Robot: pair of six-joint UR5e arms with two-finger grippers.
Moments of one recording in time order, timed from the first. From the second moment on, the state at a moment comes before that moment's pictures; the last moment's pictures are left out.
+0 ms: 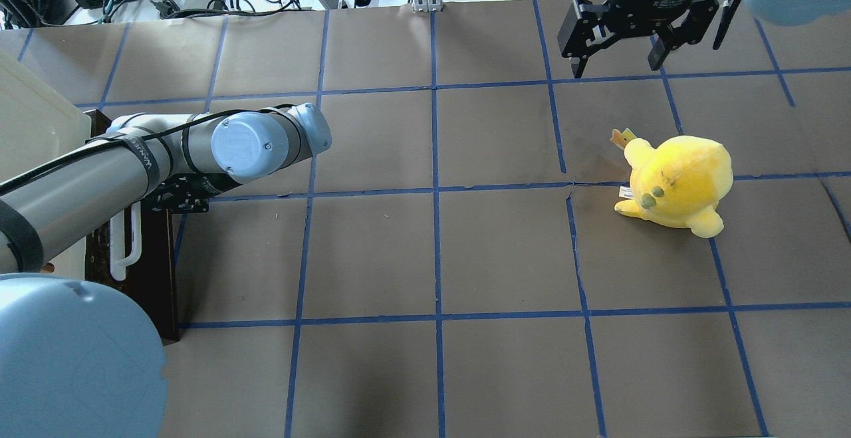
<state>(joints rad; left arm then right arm) -1.63 -2.04 -1.80 -1.82 2.77 -0.79 1.60 -1.48 1.44 -1.57 -1.58 -0.02</state>
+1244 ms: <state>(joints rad) -1.64 -2.05 -1.79 -1.80 2.76 -0.77 1.60 -1.48 1.44 -1.57 -1.58 -0.02</state>
